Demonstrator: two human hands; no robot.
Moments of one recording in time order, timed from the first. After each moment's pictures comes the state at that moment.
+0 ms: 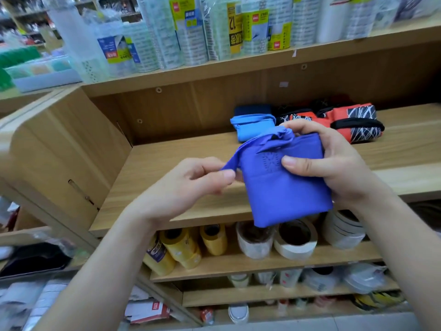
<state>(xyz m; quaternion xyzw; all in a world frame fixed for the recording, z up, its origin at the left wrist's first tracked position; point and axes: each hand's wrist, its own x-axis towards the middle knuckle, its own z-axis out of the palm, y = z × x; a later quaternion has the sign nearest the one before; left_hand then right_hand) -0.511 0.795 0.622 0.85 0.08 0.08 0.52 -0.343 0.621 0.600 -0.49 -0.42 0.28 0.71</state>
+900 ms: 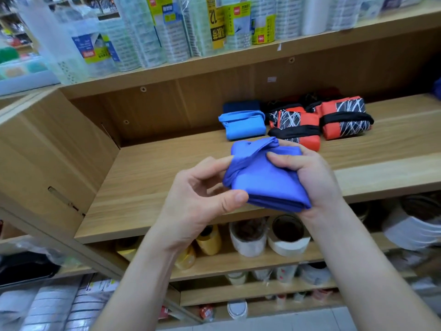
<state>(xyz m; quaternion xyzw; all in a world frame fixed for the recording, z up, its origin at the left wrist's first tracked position) -0.496 0.766 0.582 0.71 0.00 0.21 0.67 -0.355 0.642 0.572 -0.43 -0.15 0.31 0.84</state>
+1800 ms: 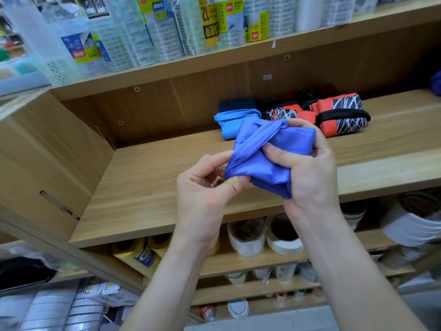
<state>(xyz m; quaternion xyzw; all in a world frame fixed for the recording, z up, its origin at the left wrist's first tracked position) -0.466 0.741 0.571 0.65 0.09 0.37 0.66 -0.370 0.647 0.579 -0.42 -0.13 0.13 0.89</state>
